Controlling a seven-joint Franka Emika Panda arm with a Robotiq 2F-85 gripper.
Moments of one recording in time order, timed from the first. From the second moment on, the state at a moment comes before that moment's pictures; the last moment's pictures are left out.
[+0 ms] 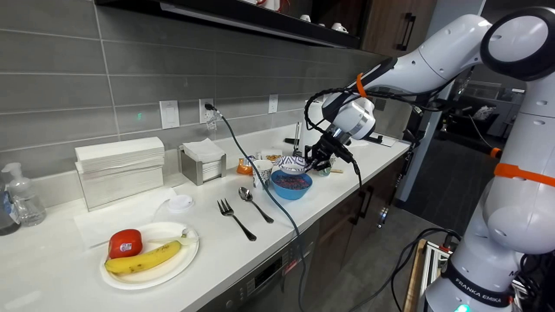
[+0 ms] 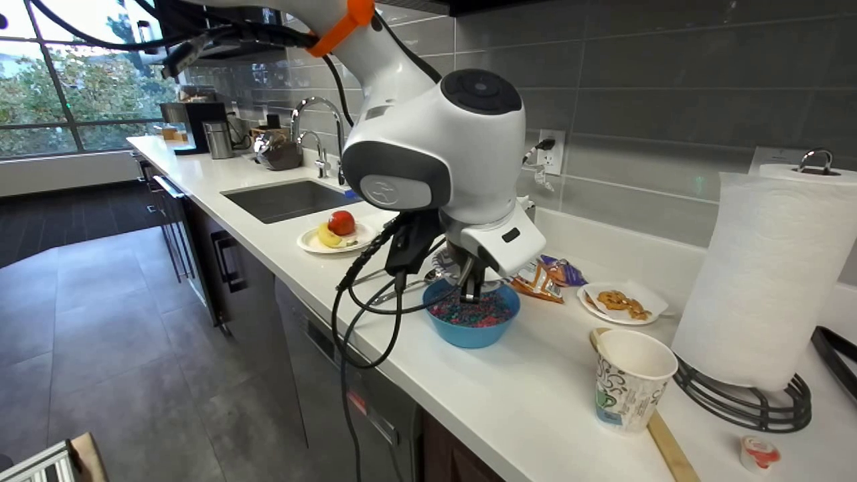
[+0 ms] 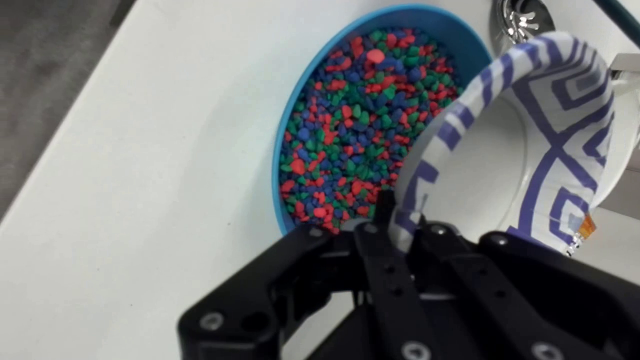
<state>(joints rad) -0.10 0.07 -0.16 -2.36 0.88 2.64 0.03</state>
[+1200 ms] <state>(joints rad) -0.09 0.06 -0.15 -2.36 0.93 2.67 -0.04</state>
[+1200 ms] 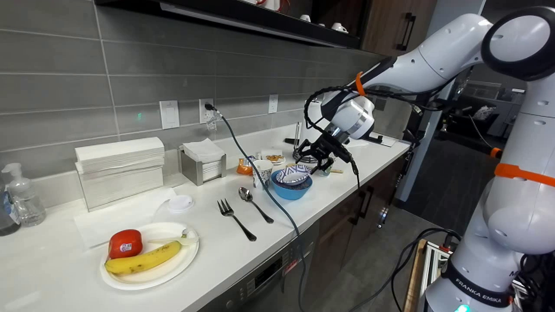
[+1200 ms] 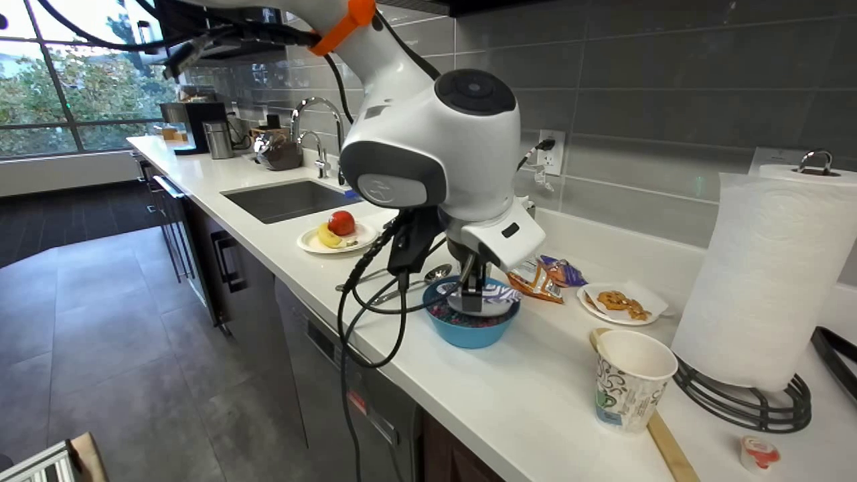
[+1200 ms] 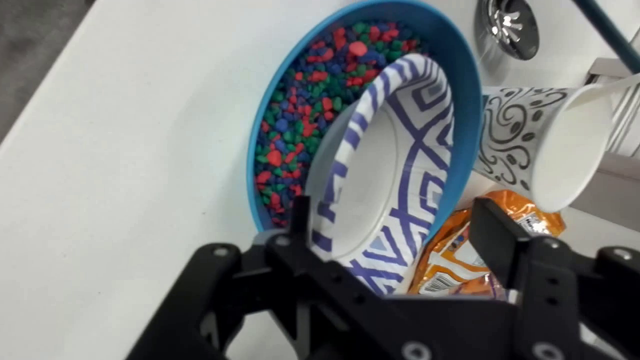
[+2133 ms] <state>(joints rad) -0.13 -0.08 -0.15 -2.50 0.42 2.66 0.26</state>
